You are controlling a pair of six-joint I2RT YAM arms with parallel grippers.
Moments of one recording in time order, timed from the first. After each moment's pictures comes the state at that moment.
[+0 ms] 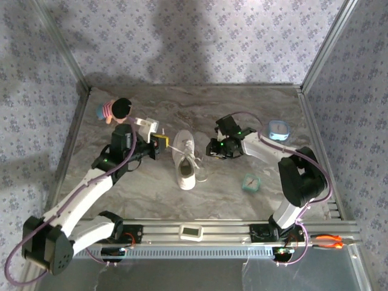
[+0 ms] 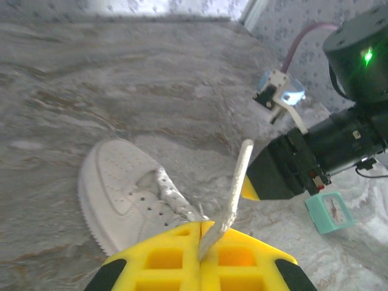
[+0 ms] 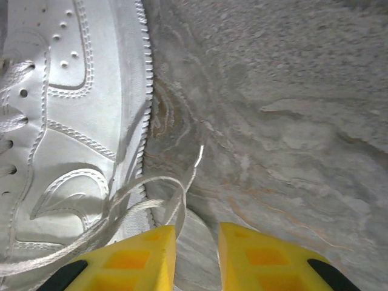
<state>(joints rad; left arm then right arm) -0.43 1.00 0.74 -0.16 0.38 -0.25 0.54 1.68 1.10 -0.51 -0.30 0.64</state>
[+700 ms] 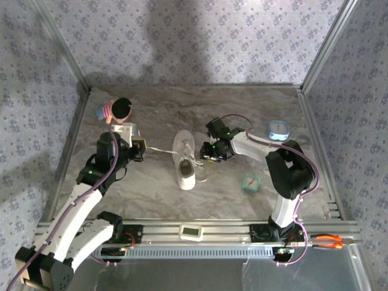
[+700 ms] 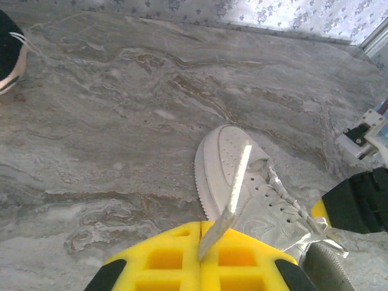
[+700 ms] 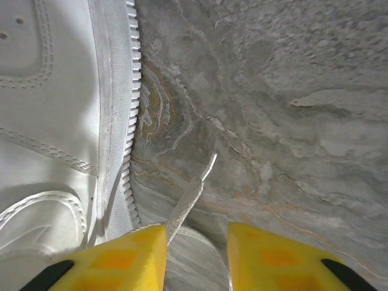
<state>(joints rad) -0.35 0.81 0.71 -0.39 0.09 -0.31 0.61 1.80 1.16 -0.53 -0.26 0.67</state>
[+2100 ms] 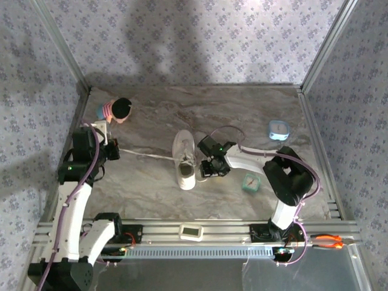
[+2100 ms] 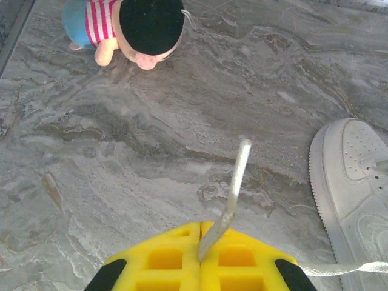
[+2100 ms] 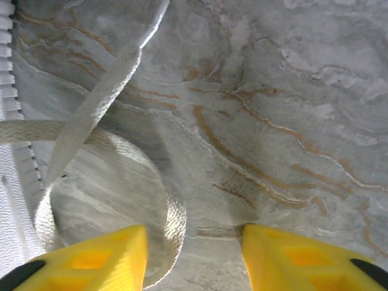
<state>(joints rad) -0.01 0.83 0.91 -0.77 0.06 -0.15 0.77 1.75 1.03 -0.59 -0.01 0.59</state>
